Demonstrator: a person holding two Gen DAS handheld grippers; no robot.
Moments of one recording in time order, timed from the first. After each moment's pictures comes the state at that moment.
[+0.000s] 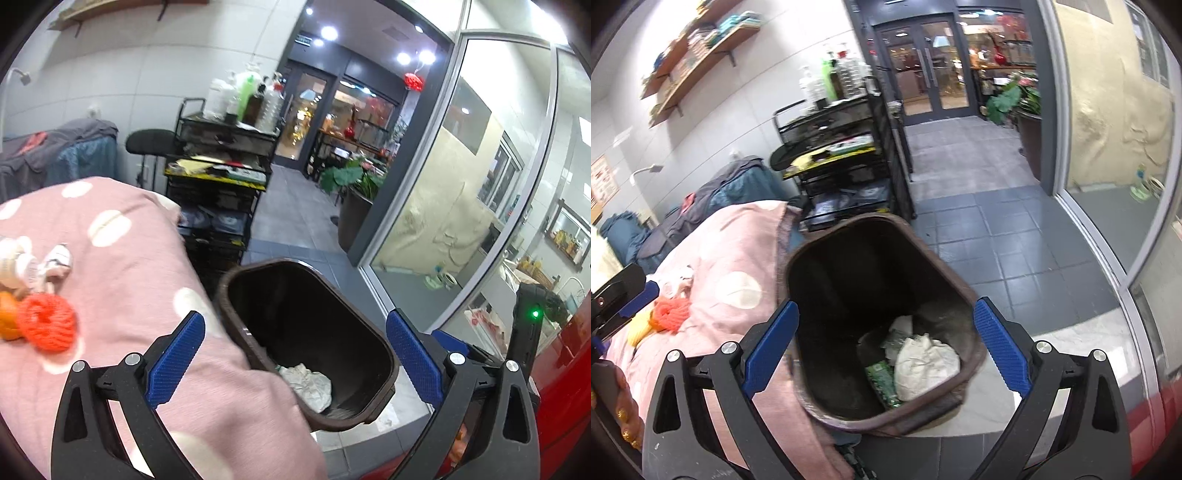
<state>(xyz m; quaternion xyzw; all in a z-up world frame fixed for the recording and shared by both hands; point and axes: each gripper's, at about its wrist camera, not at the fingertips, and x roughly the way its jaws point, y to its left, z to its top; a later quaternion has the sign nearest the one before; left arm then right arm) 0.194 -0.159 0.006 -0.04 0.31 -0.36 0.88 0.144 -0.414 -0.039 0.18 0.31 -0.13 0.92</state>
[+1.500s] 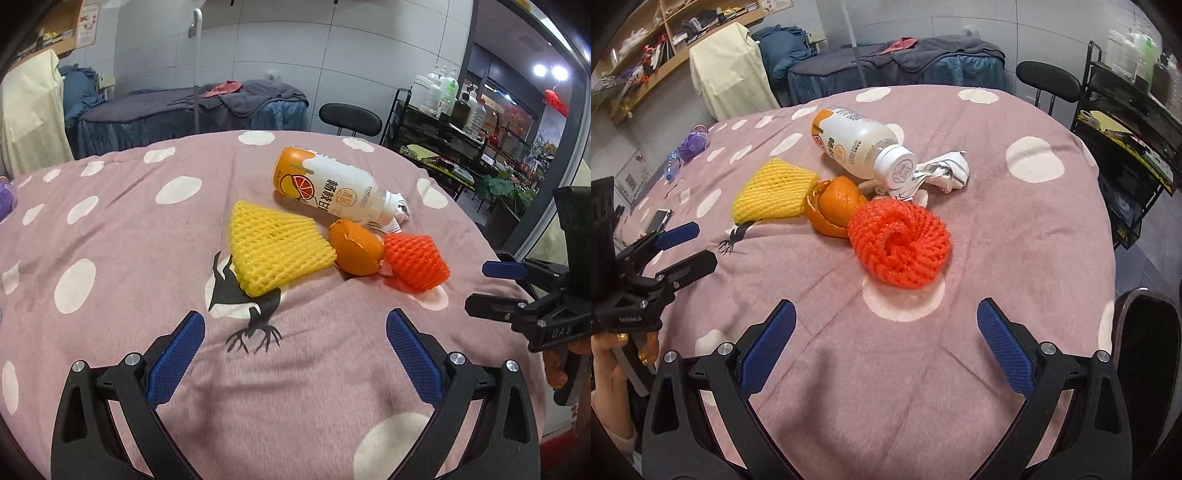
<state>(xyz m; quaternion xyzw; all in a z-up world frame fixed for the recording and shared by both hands) 0.249 0.131 -0.042 -0.04 0.39 -0.10 0.92 0.332 -0.099 -0.050 -0.05 0.47 0.22 0.85</state>
